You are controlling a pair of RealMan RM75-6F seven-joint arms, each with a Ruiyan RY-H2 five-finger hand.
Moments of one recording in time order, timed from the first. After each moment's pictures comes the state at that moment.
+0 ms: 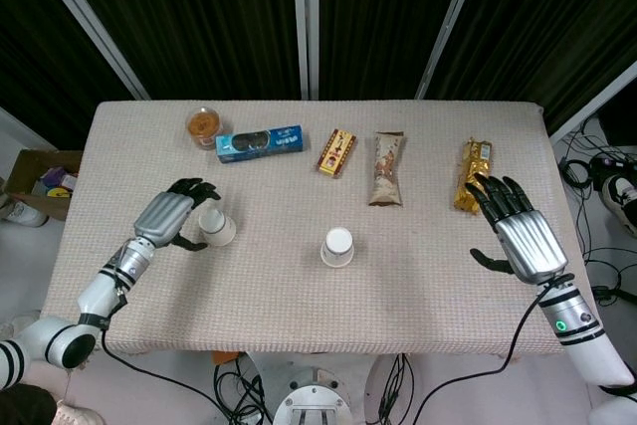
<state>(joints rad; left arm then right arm) -0.59 -1.26 -0.18 -1.55 1.32 0.83 -0.03 0.43 -1.00 0.00 -1.79 -1.50 1.34 -0.06</state>
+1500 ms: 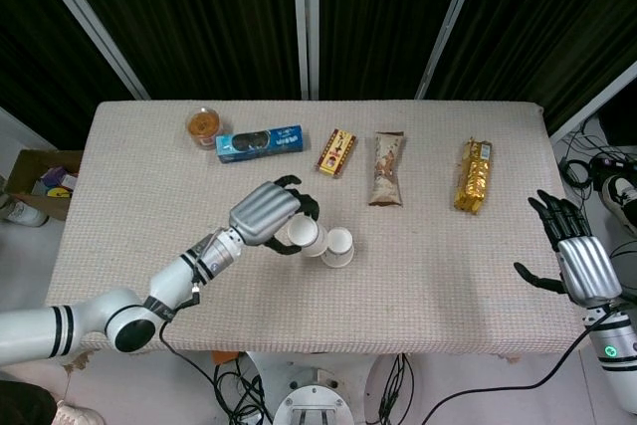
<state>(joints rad) -0.93 -1.27 -0.29 -1.86 1.12 0.77 0.25 0.23 -1.10 0.01 -1.50 -1.57 1.48 0.28</state>
